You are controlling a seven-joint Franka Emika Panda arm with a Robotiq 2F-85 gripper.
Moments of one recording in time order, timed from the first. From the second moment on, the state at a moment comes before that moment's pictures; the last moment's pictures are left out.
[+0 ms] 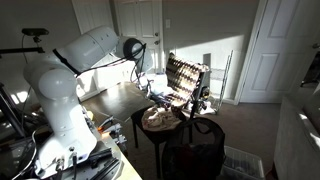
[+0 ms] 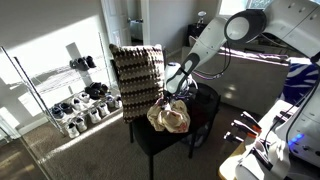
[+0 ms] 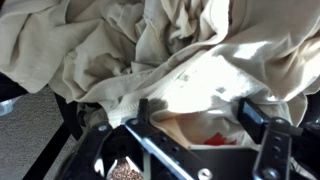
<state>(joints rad) 0.15 1.15 0.07 -1.55 -0.07 2.80 -0.02</state>
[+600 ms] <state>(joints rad) 0.15 1.19 0.08 -1.49 -0.09 2.80 -0.07</state>
